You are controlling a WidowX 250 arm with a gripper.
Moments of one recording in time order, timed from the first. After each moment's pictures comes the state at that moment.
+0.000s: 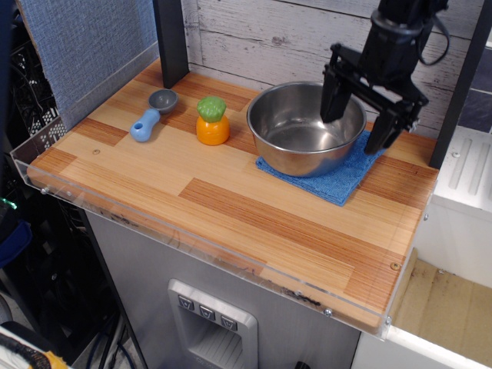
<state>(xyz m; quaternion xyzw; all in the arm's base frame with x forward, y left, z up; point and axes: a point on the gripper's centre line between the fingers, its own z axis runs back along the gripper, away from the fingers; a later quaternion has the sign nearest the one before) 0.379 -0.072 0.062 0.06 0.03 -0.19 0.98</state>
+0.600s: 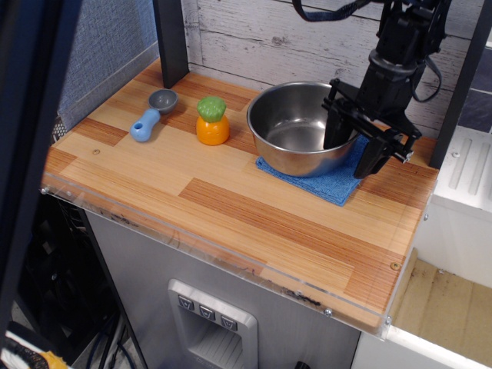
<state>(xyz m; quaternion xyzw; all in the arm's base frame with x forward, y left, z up) 0.379 -0.073 0.031 0.06 0.06 -0.19 0.98</state>
